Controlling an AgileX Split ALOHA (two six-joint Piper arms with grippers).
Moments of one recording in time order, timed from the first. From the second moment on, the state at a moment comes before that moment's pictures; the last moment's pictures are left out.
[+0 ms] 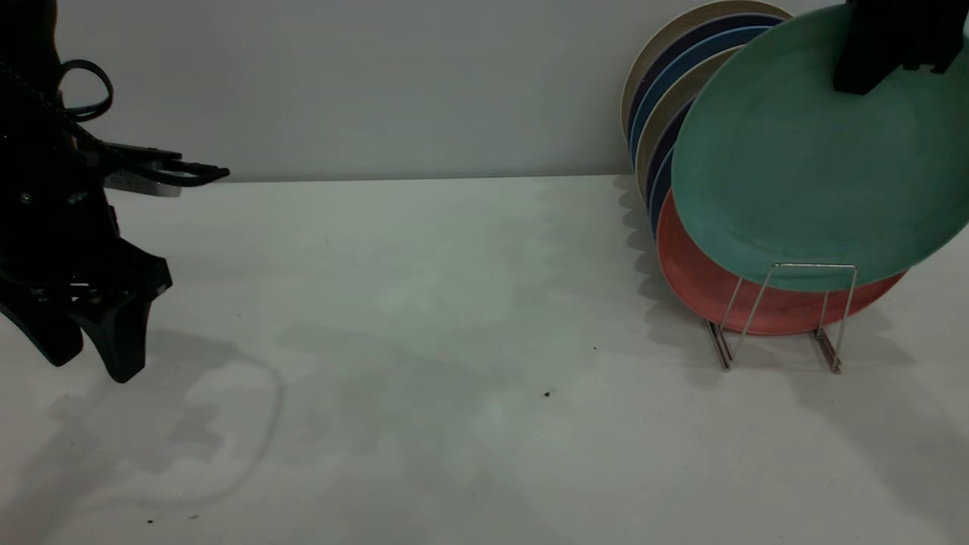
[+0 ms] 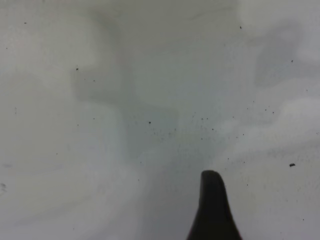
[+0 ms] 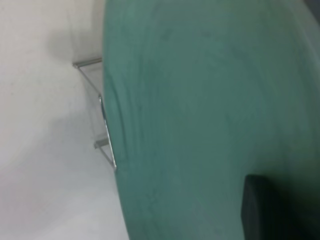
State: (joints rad) left arm -0.10 2.04 -1.19 0.03 0.76 0.14; right arm 0.20 1.85 -1.44 -0.04 0.75 -1.14
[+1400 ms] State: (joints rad) left arm -0.10 2.04 -1.22 0.11 0.74 0.01; right arm 0.20 1.79 -1.44 0.05 0.89 -0.40
